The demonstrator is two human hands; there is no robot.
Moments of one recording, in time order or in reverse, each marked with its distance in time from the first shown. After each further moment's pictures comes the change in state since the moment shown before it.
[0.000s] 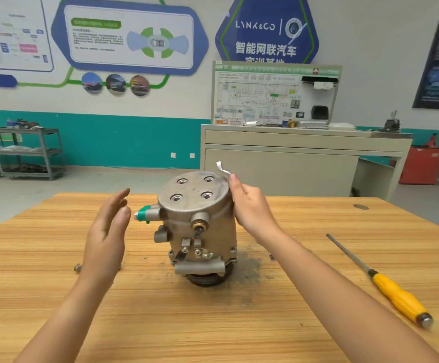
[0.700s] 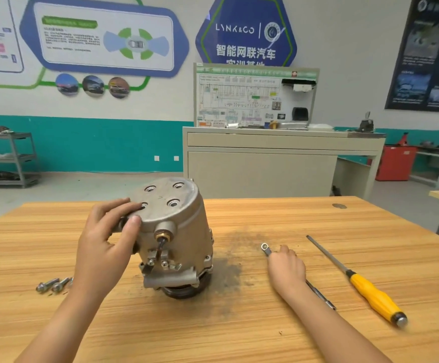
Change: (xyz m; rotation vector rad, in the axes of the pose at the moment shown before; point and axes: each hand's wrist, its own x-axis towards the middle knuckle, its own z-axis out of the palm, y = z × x) left_hand -0.002 0.017 0.036 0.223 -0.003 0.267; right_hand -0.025 0.154 -0.053 -1.280 -0.120 0.335
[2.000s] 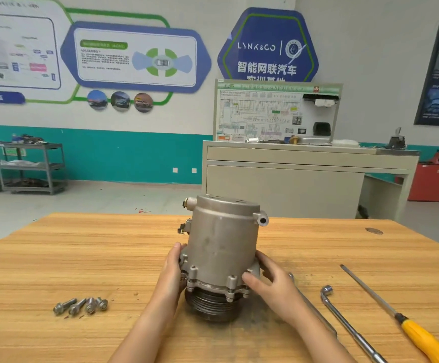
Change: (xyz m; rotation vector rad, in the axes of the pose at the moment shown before) left_hand 0.002 -0.069 0.096 -0.643 -0.230 -0.887; right_hand -0.007 -0.054 -0.026 1.290 -0.042 -0.381
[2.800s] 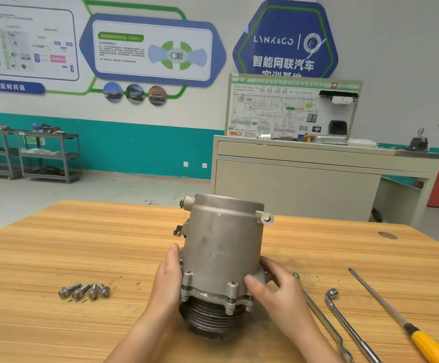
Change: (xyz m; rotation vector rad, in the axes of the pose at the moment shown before) left_hand -0.028 -0.001 0.003 0.126 0.178 0.148; right_hand -0.022 -0.012 -0.001 -0.084 0.103 -0.107
